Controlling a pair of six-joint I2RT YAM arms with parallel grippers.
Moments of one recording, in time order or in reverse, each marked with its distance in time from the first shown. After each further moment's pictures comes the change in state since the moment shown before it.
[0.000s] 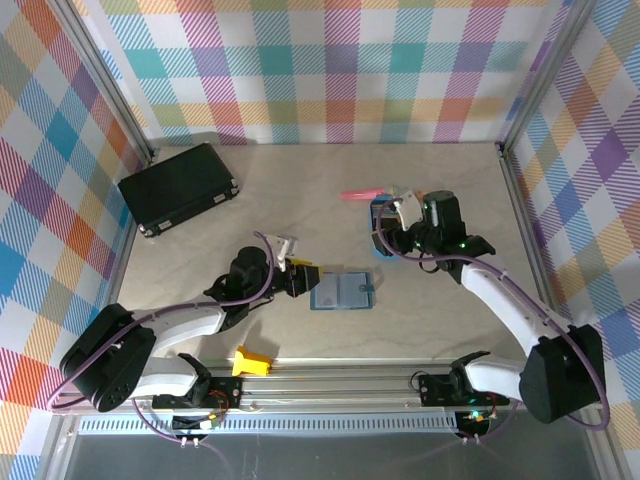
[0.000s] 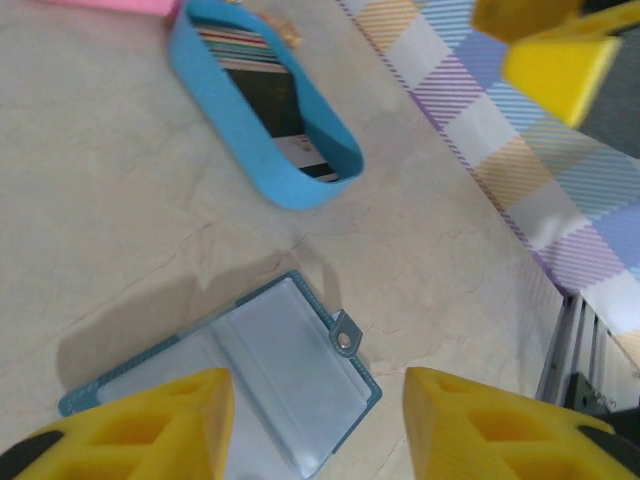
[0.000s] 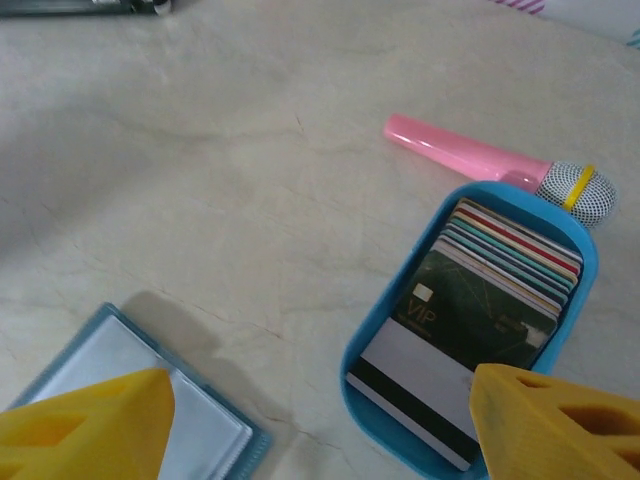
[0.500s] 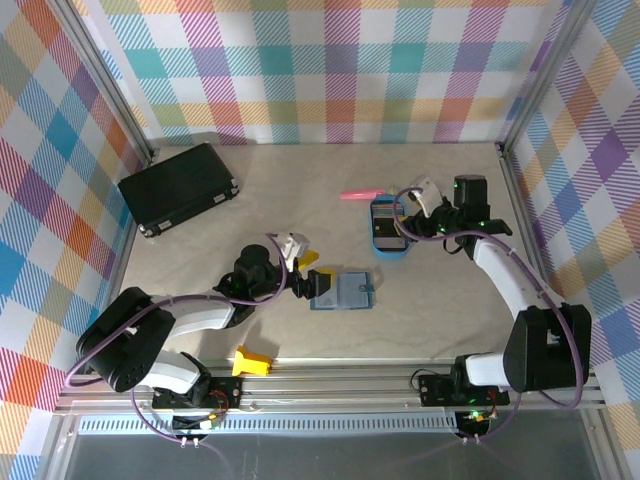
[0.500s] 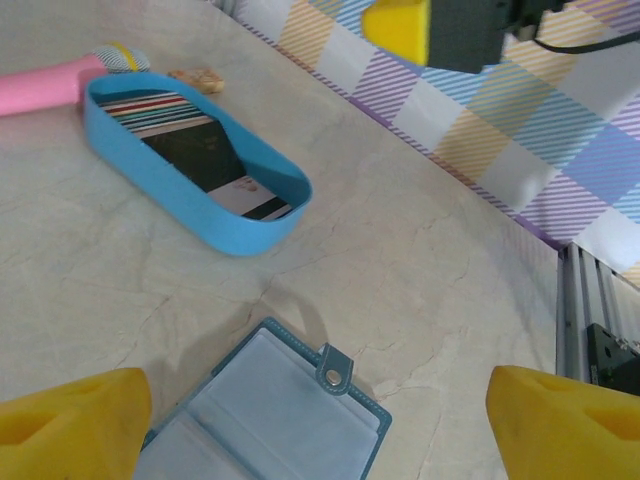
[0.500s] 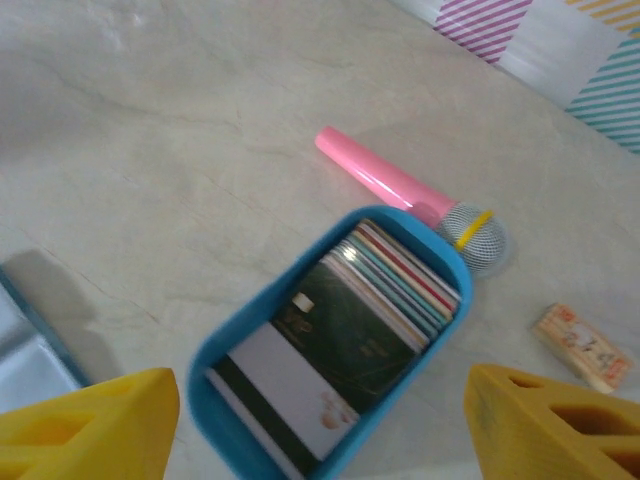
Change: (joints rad) left arm 0.000 0.125 0.011 0.223 0.105 0.211; right arm -0.248 0.142 0.094 -0.008 -0.240 -0.387
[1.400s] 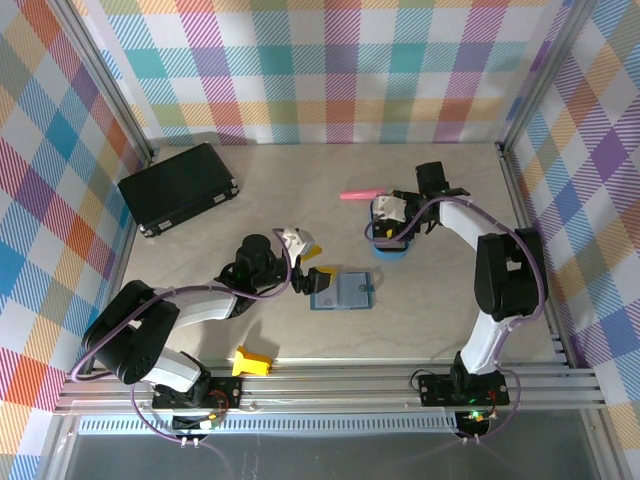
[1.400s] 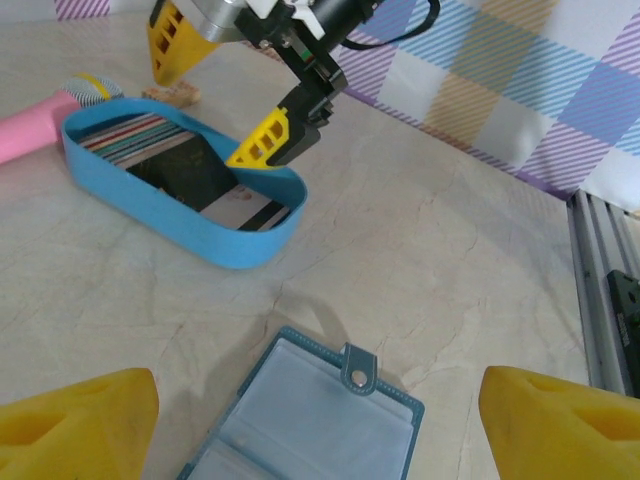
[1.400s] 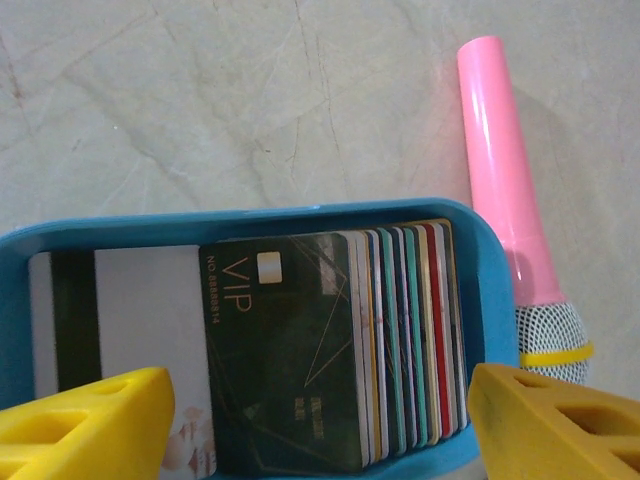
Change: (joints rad) left arm 0.055 0.037 0.075 -0.103 0.099 0.187; right arm 0.108 0.463 0.294 -0.143 0.159 -0.766
